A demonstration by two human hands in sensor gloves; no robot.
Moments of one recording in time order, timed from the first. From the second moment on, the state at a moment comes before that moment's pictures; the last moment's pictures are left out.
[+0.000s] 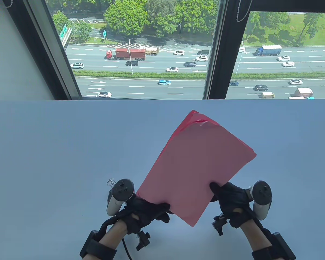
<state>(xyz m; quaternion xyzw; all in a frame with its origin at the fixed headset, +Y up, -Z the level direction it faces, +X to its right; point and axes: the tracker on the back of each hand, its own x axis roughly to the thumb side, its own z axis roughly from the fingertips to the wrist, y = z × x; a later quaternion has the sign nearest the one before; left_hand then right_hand) -0.135 -0.750 -0.299 -0.19 -0.26 0.53 0.79 0.219 -0.737 -0.305 0.11 -0.05 0.74 0.66</state>
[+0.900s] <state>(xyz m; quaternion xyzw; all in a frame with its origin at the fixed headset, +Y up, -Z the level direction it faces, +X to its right) -0.272 -0.734 -0.331 -0.01 0.07 0.17 0.98 0.240 -0.761 -0.325 0.09 0.12 0.83 0.54</state>
